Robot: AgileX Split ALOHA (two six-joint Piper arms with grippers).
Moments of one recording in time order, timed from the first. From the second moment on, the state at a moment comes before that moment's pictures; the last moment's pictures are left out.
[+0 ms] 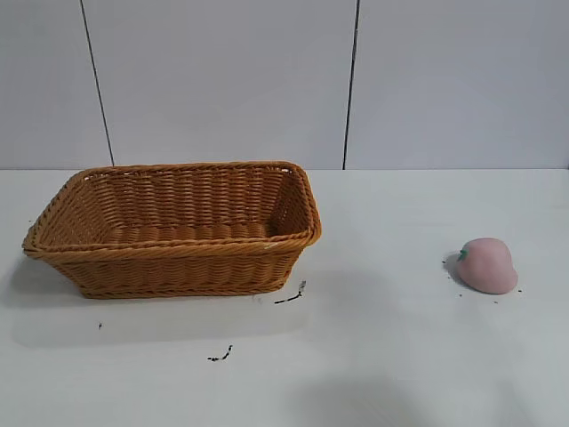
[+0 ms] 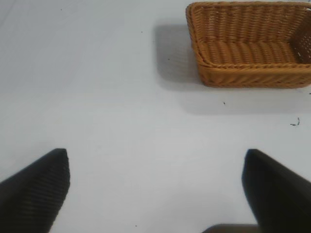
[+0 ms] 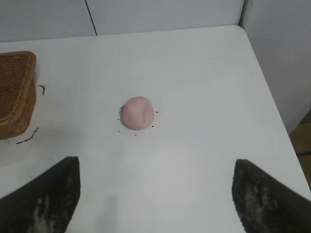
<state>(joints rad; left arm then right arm) -0.01 0.00 -0.50 -0.01 1.06 -0.03 -0.06 0.70 -0.81 0.00 0.92 0.03</state>
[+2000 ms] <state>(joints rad) -0.01 0.00 -0.50 -0.01 1.06 -0.03 -0.02 2.10 -1.37 0.14 0.79 -0.13</state>
